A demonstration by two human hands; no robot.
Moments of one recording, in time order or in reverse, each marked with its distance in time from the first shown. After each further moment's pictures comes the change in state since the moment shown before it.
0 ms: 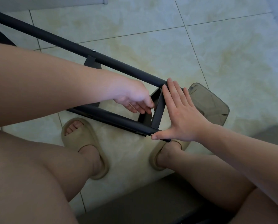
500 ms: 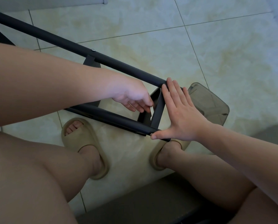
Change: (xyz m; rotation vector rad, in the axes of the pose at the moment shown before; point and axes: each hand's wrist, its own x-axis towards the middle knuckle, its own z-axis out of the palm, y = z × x) left_hand -0.003 0.001 -0.004 0.032 0.002 0.003; right_hand 0.001 0.000 0.000 -0.003 0.006 0.001
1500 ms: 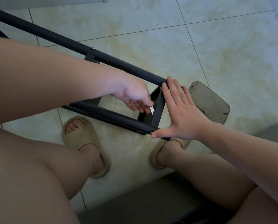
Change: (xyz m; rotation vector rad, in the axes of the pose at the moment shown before) left_hand 0.003 0.000 -0.006 0.111 -0.108 0.047; right_hand 0.001 -0.001 0.000 -0.008 -0.005 -0.004
